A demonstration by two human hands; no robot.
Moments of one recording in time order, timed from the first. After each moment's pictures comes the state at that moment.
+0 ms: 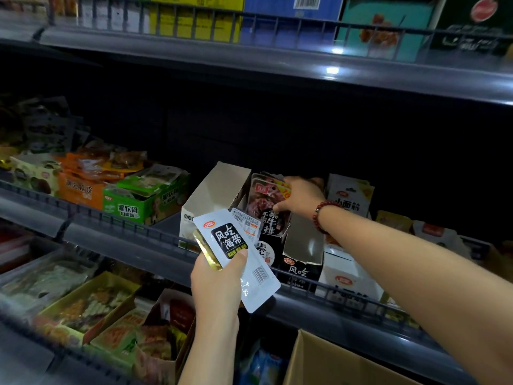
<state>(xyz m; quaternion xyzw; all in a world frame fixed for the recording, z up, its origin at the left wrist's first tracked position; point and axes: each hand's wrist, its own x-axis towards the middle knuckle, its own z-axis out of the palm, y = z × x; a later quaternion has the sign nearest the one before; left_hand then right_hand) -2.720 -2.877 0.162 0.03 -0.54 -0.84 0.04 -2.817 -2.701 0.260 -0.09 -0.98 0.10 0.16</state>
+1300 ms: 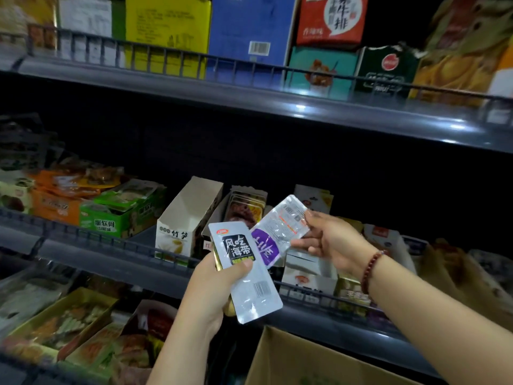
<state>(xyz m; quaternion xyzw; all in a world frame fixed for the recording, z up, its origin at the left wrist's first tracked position) -2.690 -2.875 0.190 -0.11 -0.55 -0.81 -0.14 -2.665 -2.675 0.265 -0.14 -0.69 0.70 0.13</state>
